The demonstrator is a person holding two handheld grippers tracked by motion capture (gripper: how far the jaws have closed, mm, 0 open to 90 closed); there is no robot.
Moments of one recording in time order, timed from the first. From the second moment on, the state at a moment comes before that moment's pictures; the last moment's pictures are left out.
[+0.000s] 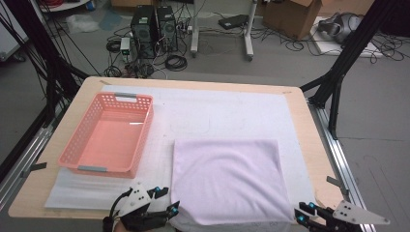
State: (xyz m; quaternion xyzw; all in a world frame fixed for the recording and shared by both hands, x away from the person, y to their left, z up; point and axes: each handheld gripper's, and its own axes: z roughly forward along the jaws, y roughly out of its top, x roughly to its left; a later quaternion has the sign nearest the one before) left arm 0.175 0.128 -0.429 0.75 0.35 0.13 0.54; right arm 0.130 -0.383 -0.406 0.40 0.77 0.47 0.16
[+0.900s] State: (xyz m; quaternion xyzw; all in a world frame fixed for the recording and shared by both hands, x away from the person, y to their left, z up) left arm 0.328 0.114 -0.429 0.75 0.43 0.15 0.48; right arm 0.241 -0.363 -0.420 0.45 0.76 0.44 0.19
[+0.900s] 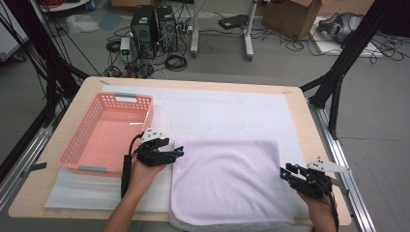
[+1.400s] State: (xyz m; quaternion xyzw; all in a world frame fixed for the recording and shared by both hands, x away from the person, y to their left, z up) left arm 0.358 0.101 -0.450 0.77 0.45 0.16 0.43; right arm 0.281 -0.352 -0.427 0.44 0.77 0.43 0.18
